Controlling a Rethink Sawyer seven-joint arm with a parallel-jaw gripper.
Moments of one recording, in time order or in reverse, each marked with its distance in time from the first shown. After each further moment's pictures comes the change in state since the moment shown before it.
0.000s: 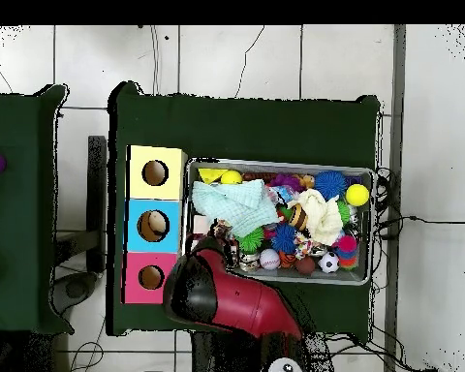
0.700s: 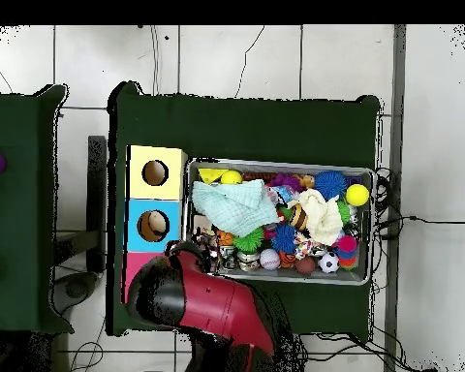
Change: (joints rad) arm 0.204 -0.012 -0.159 -0.110 0.069 0.246 0.020
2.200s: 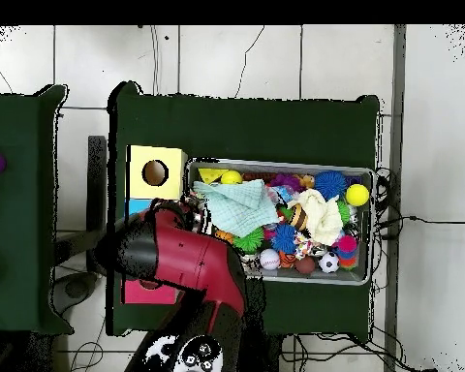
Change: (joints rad) arm 0.110 0.160 -0.094 -0.243 0.113 0.058 0.132
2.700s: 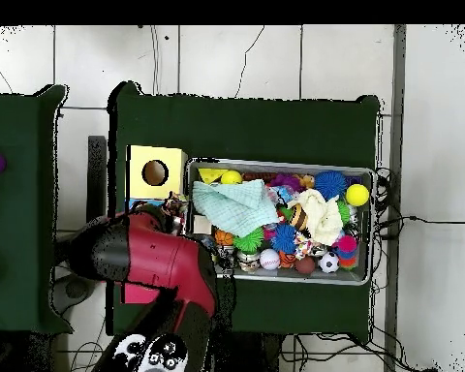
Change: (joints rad) arm 0.094 0.049 -0.036 -0.024 0.051 0.000 0.075
